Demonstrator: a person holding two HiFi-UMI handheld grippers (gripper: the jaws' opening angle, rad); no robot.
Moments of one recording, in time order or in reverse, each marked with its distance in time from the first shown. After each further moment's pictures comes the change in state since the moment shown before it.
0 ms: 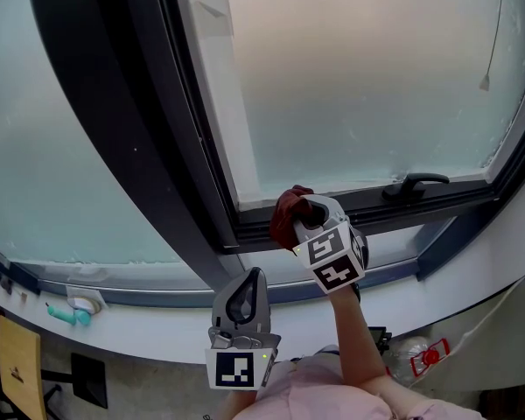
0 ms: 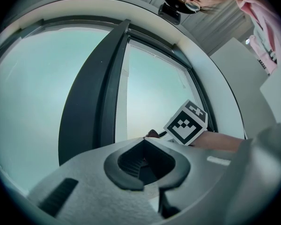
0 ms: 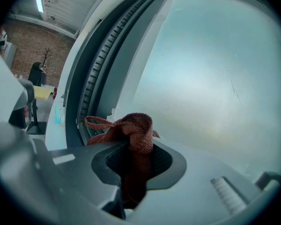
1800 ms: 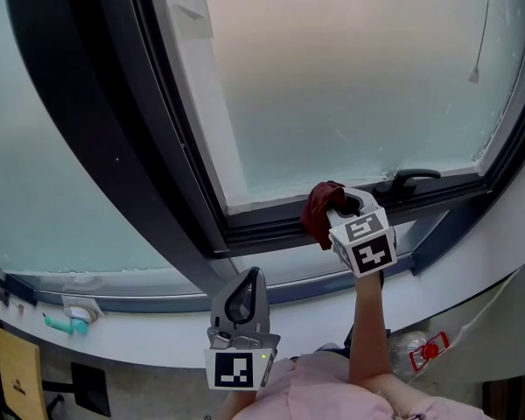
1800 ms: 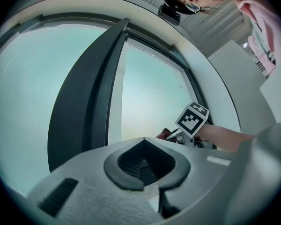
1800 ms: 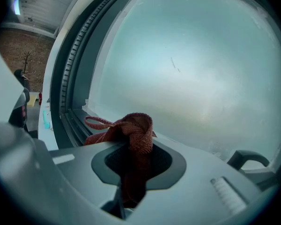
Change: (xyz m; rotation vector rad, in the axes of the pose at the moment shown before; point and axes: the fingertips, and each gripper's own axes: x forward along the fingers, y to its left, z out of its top) left arm 0.012 -0.010 -0.003 -0.011 0.001 -0.047; right arm -0.031 -0.078 -0.046 0.156 0.095 -0.116
